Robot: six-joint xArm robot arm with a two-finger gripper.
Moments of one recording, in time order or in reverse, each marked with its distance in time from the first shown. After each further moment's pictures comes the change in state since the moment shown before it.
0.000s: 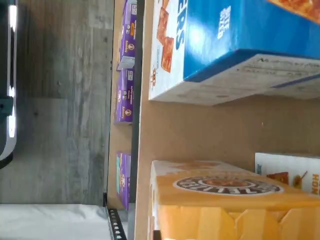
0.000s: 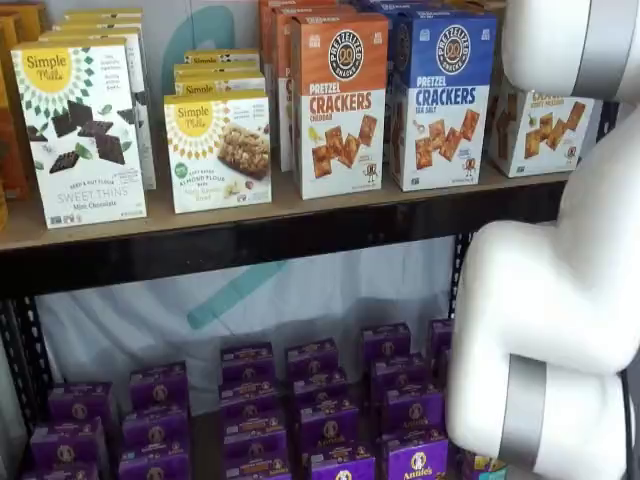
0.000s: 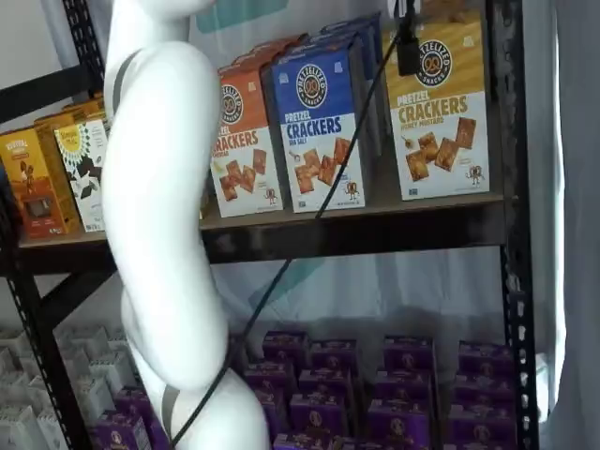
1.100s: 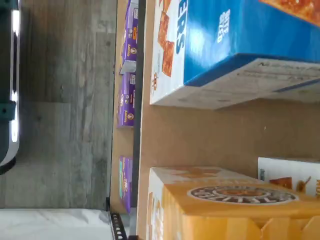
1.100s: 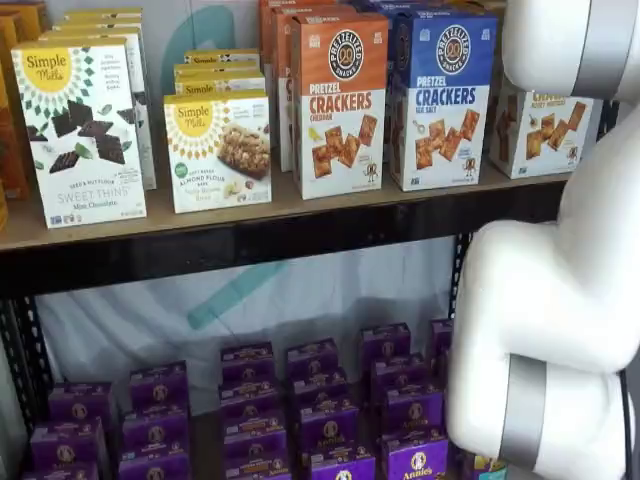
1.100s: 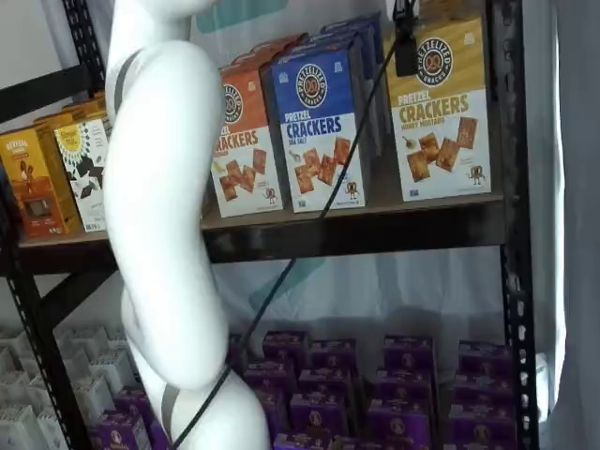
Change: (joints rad) arm 0.005 0.008 -0.001 0.003 0.010 0.008
